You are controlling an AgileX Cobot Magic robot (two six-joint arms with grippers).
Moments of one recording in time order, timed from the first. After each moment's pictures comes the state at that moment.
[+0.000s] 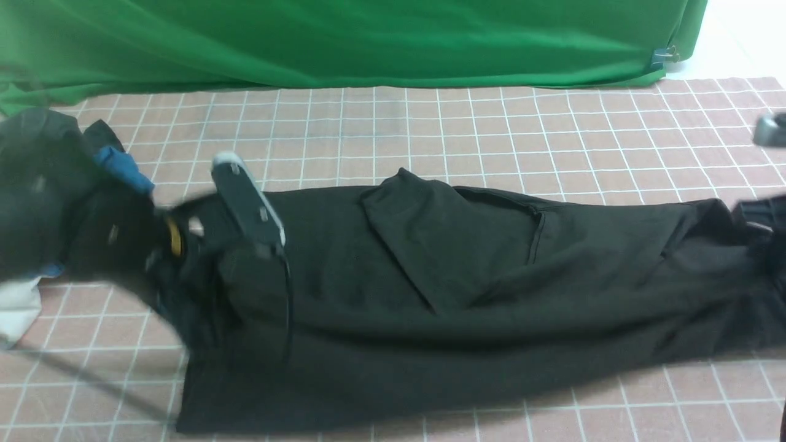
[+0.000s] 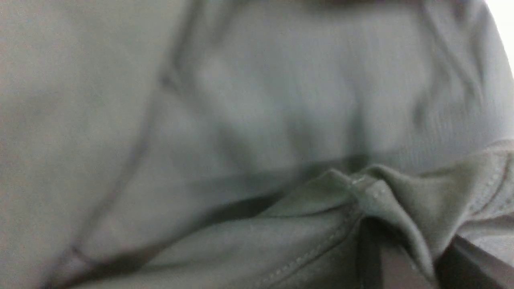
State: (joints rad) right arm -0.12 1.72 -1.20 -0.05 0.96 0.14; left arm -0.30 1.47 -0.90 0.25 0.71 0.50
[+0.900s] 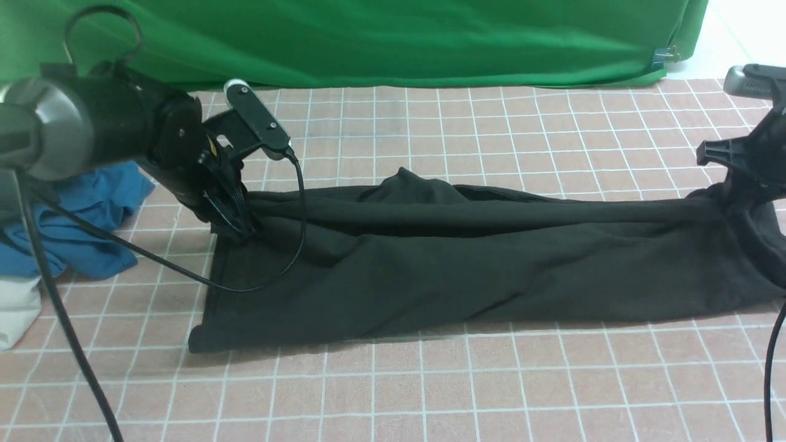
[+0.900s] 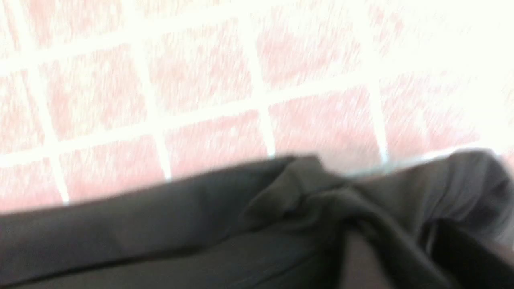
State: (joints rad) right arm -0.15 1.99 -1.47 -0.01 0.82 0.14; left arm -0.17 1.88 -1.23 0.26 0.53 0.52
